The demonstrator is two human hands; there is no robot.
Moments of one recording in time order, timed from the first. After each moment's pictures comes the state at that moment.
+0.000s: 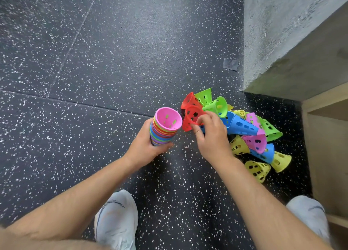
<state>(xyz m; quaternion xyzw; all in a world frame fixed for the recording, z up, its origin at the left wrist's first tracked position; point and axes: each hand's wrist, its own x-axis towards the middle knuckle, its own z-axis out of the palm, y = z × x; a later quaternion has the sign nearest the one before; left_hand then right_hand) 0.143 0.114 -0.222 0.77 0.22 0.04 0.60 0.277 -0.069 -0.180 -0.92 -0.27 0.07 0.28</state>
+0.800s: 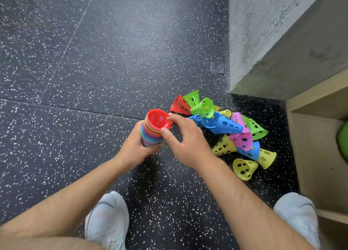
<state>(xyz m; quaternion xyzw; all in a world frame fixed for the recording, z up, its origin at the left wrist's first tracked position) 0.147 0.107 -0.213 0.77 0.23 0.03 0.59 0.250 -0.059 -0.135 -0.87 -0.32 0.16 0.34</state>
